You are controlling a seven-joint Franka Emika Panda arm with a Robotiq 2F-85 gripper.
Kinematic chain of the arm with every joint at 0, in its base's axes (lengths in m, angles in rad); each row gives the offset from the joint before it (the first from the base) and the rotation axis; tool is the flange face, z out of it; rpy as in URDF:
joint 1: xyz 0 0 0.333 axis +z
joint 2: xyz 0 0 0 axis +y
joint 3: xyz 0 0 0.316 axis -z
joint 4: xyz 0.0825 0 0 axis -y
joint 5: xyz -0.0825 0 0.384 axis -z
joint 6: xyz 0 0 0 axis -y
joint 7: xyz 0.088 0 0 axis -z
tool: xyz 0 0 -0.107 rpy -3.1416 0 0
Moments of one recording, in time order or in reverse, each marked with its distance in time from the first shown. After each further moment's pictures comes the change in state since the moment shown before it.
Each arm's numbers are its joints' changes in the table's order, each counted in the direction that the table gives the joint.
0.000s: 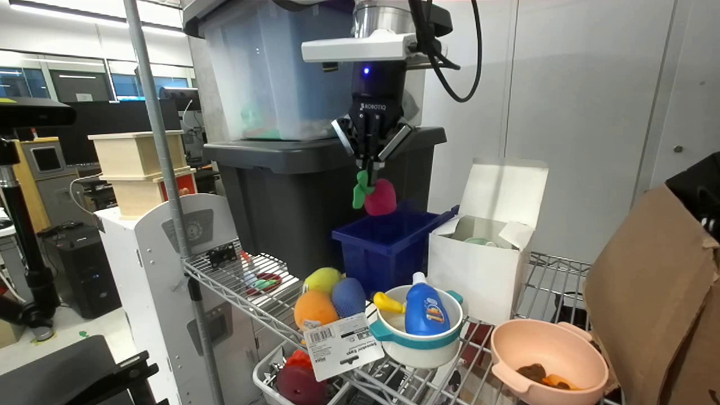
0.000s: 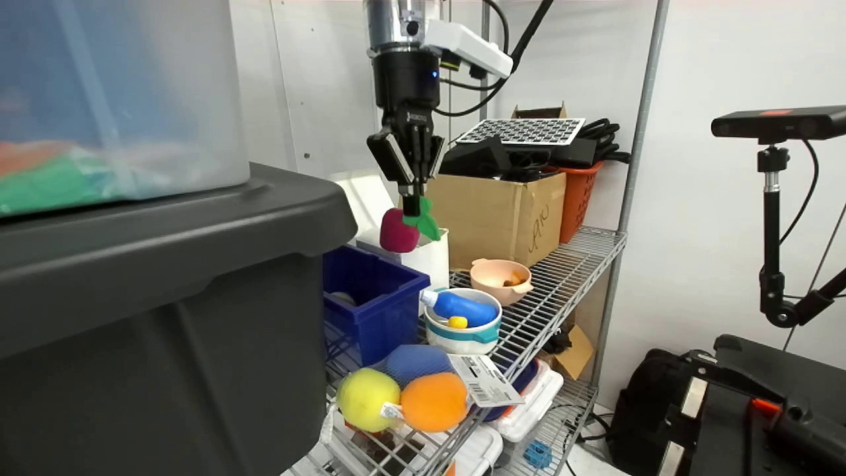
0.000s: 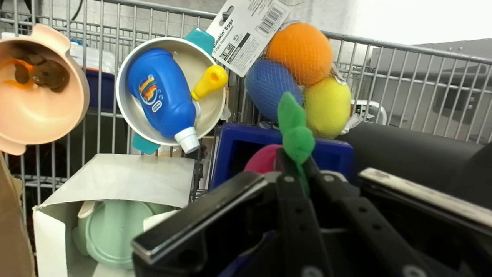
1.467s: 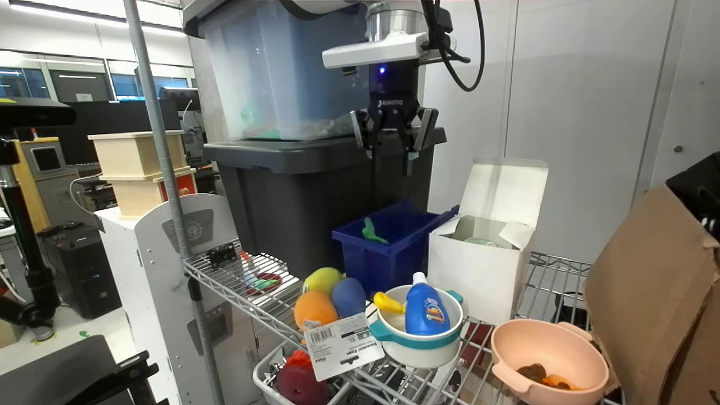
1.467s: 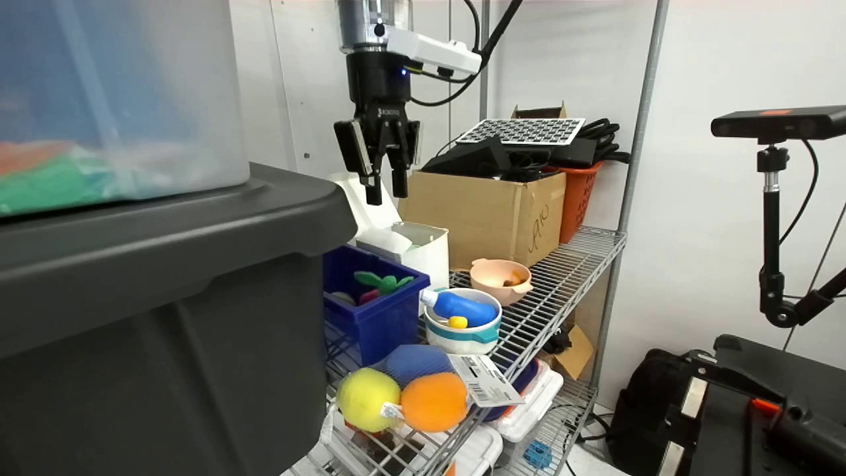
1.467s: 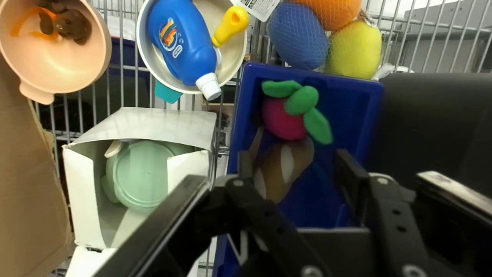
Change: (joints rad) arm 0.035 0.117 0.027 0.200 0.059 -0.009 0.073
